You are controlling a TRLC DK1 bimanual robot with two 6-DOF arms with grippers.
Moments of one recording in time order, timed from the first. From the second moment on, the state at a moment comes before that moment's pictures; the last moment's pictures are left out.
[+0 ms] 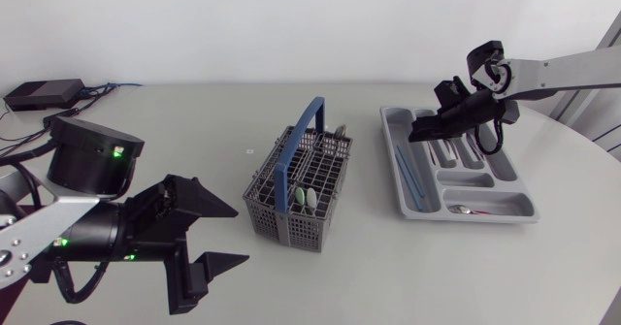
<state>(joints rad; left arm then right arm) -0.49 1.04 0.60 -0.41 0.43 0.61 -0.05 2.04 1.47 -0.48 -0.35 -0.23</state>
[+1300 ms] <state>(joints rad) -0.40 1.45 0.62 -0.03 0.33 0.49 0.22 2.09 1.48 -0.38 -0.52 -0.12</state>
